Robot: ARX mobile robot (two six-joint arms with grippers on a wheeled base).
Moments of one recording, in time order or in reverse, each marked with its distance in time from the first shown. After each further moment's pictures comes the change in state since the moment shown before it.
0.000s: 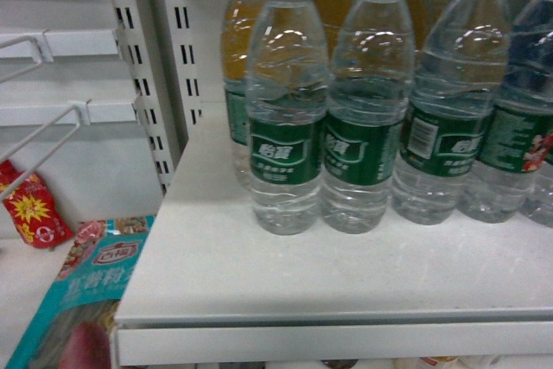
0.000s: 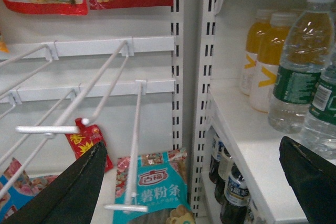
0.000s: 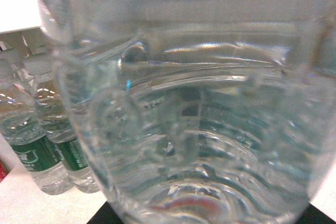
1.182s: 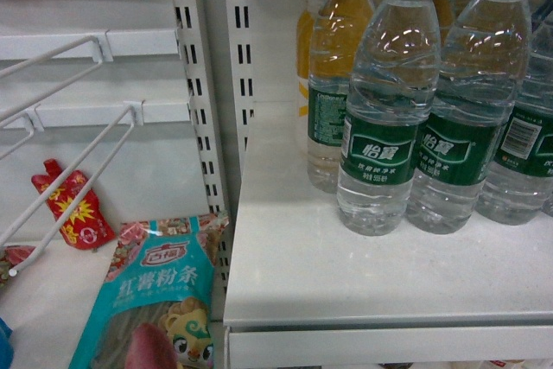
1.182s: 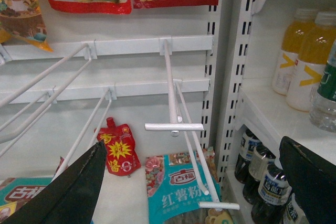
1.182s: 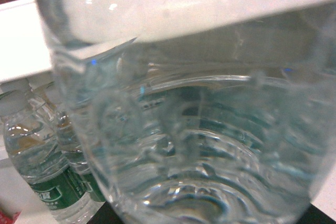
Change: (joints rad) left arm 0.000 0.000 0.000 0.000 -0.001 0.000; right arm 0.077 0.088 0.035 0.072 0.196 0.071
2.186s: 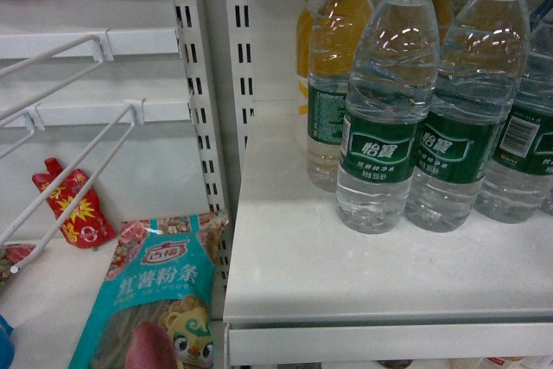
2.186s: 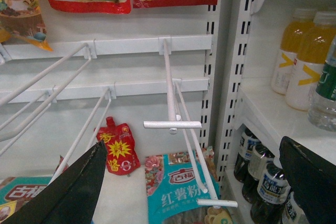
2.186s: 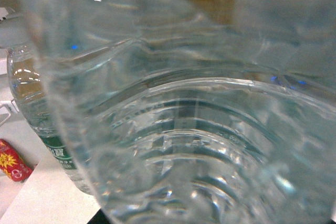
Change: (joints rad) left arm 0.000 0.000 0.000 0.000 0.000 0.000; right arm 0.135 0.374 -0.037 0.318 0.016 -0.029
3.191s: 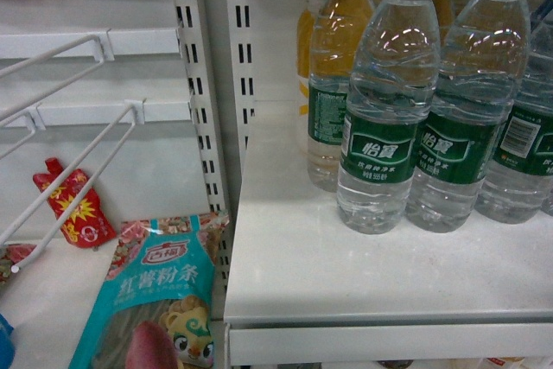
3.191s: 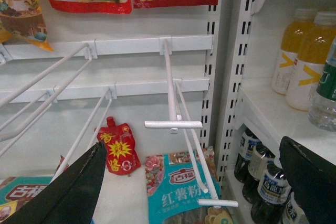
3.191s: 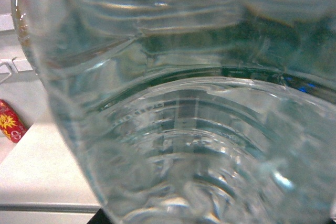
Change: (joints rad) left arm 0.000 0.000 0.000 0.000 0.000 0.000; right arm -0.048 -0.200 -0.097 -0.183 -0.093 -0.077
